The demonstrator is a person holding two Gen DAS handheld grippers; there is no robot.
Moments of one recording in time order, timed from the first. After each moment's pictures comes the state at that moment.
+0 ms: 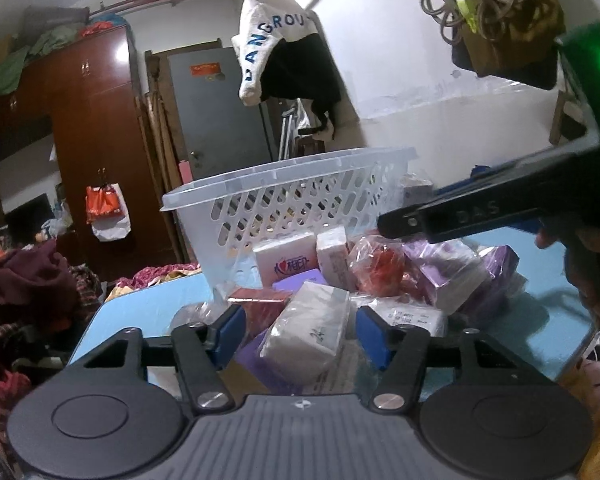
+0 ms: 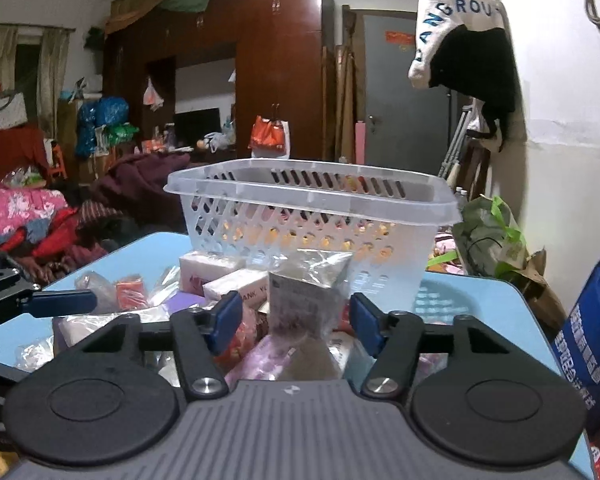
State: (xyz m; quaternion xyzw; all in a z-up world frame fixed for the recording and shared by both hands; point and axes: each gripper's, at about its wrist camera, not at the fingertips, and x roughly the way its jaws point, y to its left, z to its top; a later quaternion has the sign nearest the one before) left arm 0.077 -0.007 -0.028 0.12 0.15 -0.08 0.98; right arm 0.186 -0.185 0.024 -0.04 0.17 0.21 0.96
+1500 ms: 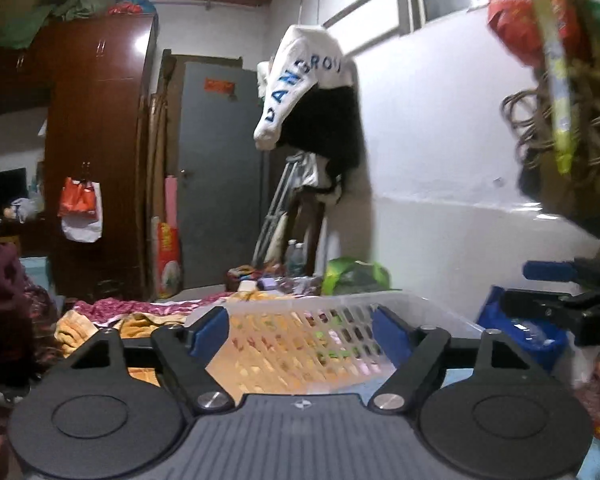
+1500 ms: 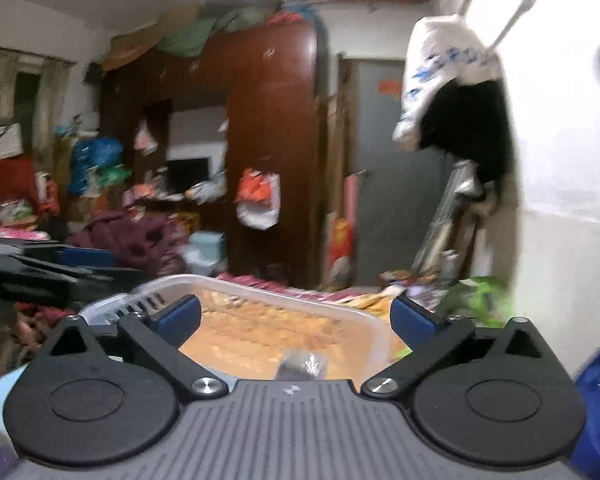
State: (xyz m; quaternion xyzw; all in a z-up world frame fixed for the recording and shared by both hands) left arm 0.227 0.045 0.075 -0.01 0.11 -0.13 0.99; right arm 0.261 -0.239 0.103 -0.03 0.08 0.20 0.98
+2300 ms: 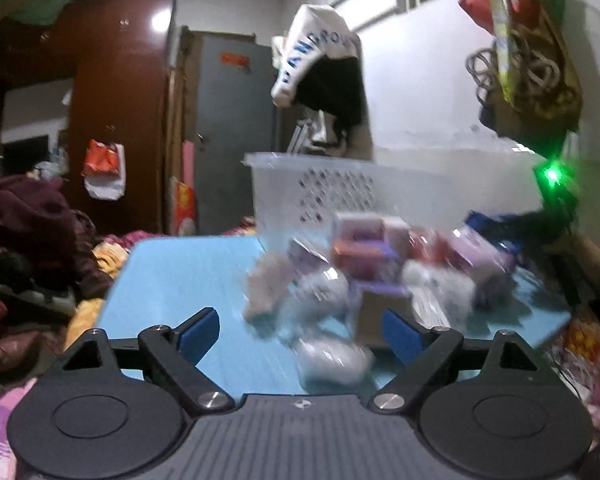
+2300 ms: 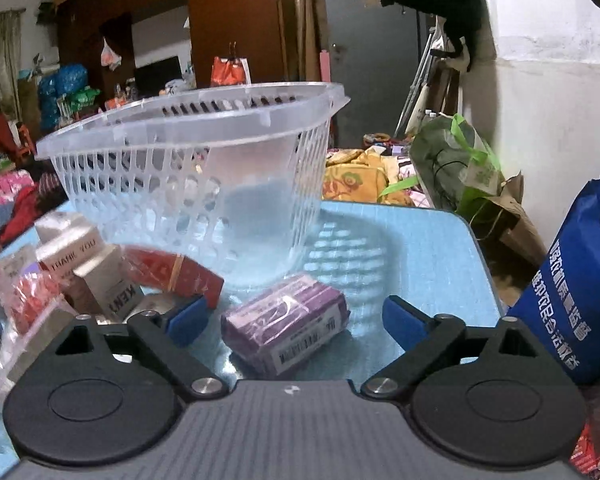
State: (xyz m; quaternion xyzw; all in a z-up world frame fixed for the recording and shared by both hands) left arm 0.053 0.100 -0.043 -0.01 0.15 -0.12 0.98; right arm 0.263 -0.267 -0.005 -0.02 0.28 0.18 0.94
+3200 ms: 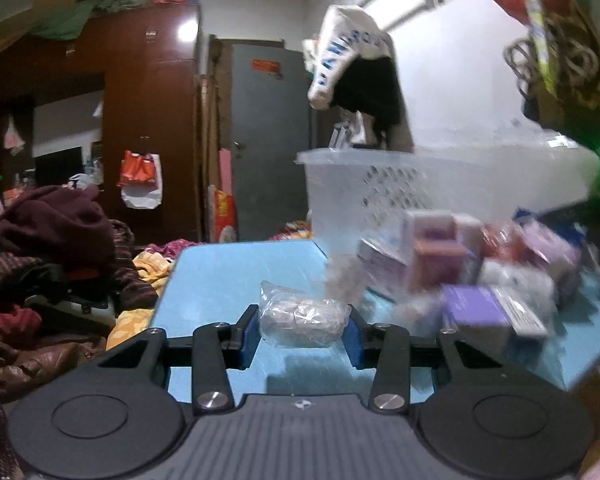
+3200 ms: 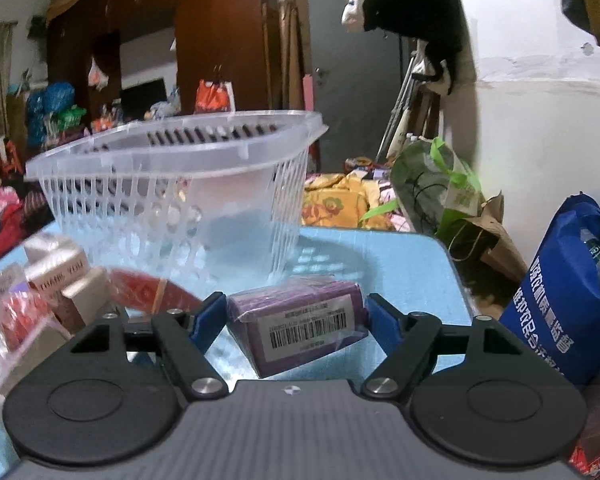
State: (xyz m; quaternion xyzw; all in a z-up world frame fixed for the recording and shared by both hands) left arm 0.083 0.126 -0.054 0.00 0.13 -0.05 0.99; right arm 0.256 -0.277 0.003 -0.01 0.23 0.15 0.96
